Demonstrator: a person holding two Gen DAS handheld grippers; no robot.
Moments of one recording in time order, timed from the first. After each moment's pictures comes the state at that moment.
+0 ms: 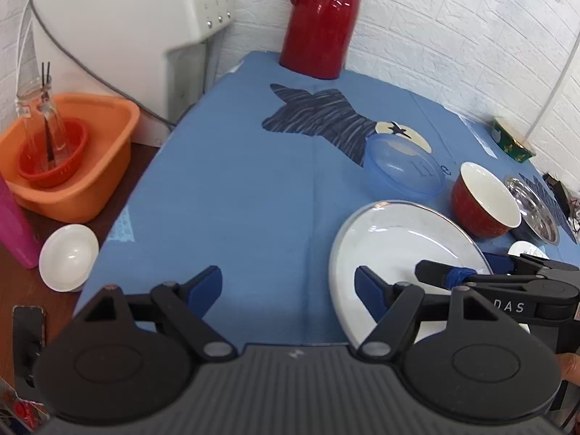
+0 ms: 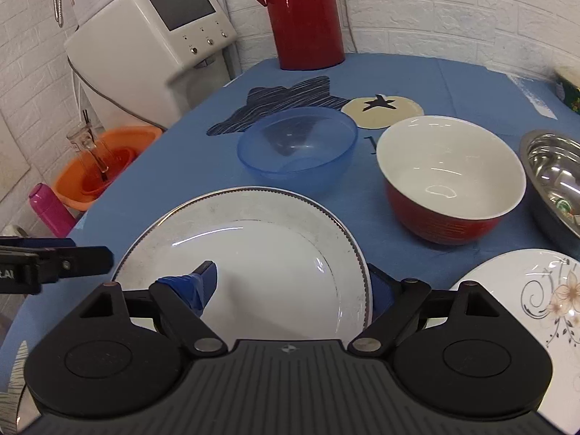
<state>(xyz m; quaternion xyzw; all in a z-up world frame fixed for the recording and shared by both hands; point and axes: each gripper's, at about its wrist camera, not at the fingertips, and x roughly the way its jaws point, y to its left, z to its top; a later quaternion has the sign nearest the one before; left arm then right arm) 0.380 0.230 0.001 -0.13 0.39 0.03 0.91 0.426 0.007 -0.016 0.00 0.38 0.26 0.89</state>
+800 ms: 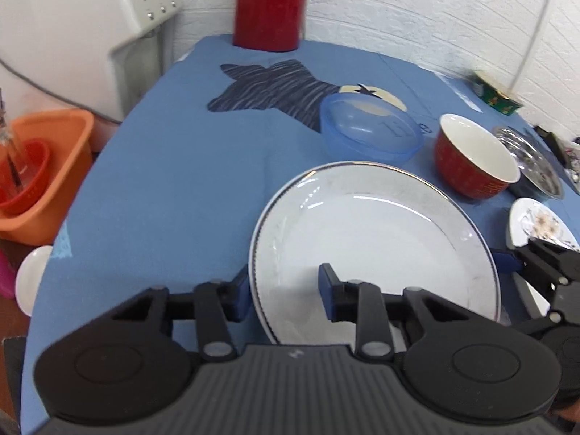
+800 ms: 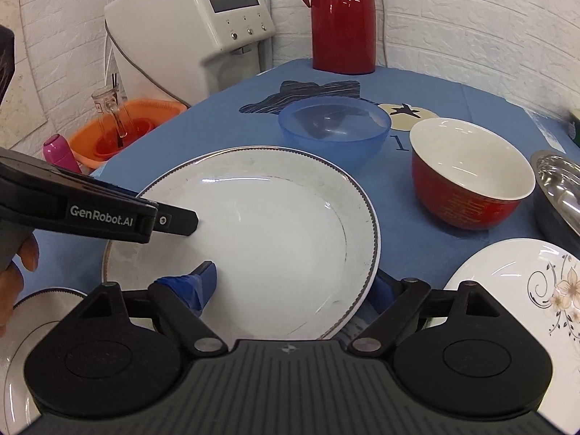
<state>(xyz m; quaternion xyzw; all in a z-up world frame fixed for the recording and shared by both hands) 0.411 0.192 -0.023 -0.07 0.41 0.00 0.91 0.396 0.020 -0.030 -0.07 0.34 0.28 0.90</state>
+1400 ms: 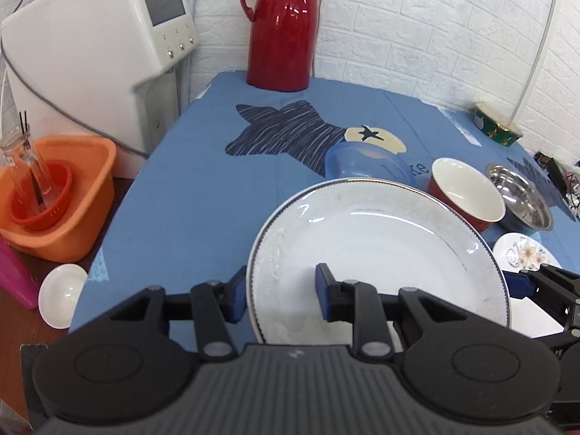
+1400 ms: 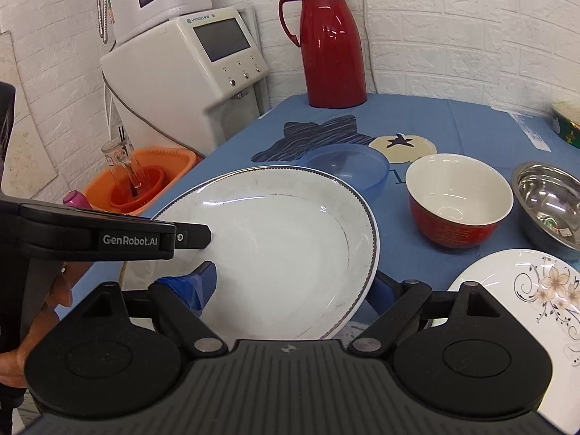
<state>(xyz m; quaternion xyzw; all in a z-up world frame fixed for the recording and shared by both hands) 0.388 0.196 0.020 -0.07 0.37 0.02 0.92 0.366 0.019 0.017 0.00 0.32 0.27 0.91</state>
